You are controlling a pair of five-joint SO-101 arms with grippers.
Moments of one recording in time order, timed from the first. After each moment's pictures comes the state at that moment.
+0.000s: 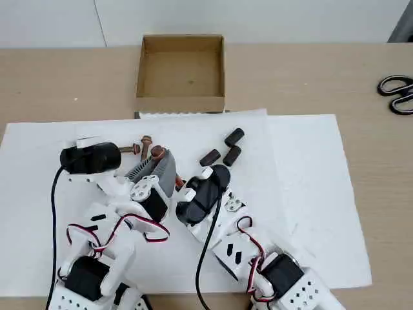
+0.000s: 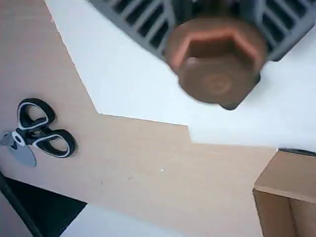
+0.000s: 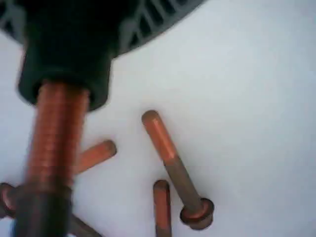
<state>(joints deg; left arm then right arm) 19.8 -85.8 68.9 45.3 37.7 -45.5 -82.1 78.7 37.0 4.0</state>
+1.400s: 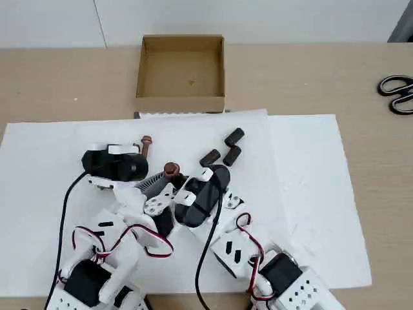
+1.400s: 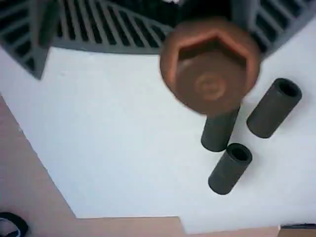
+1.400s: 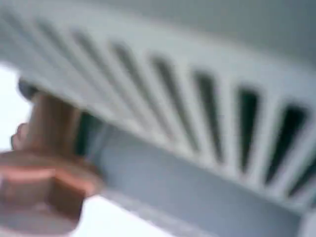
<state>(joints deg) 26.4 -86.8 68.4 56.1 29.1 -45.5 -81.9 79.0 29.1 6.4</state>
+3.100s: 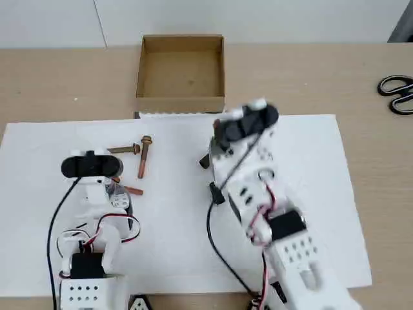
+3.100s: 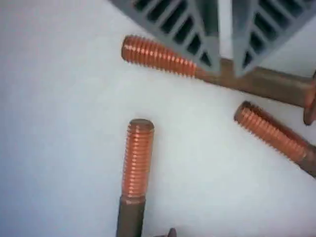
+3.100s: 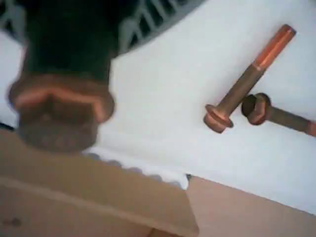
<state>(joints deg) -5.7 -86.4 89.5 51.0 6.5 -24.9 -49.4 56.2 27.3 -5.8</state>
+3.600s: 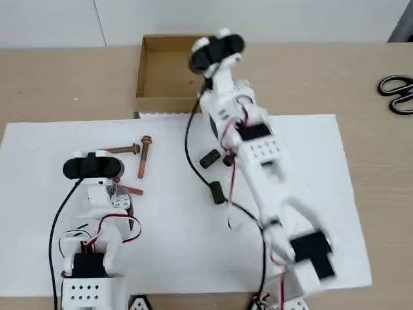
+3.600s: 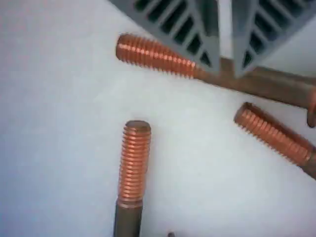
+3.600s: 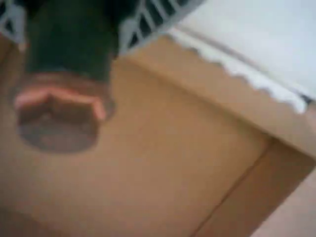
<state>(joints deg) -5.7 -86.4 90.9 49.4 6.5 -21.1 4.8 11.8 17.2 7.4</state>
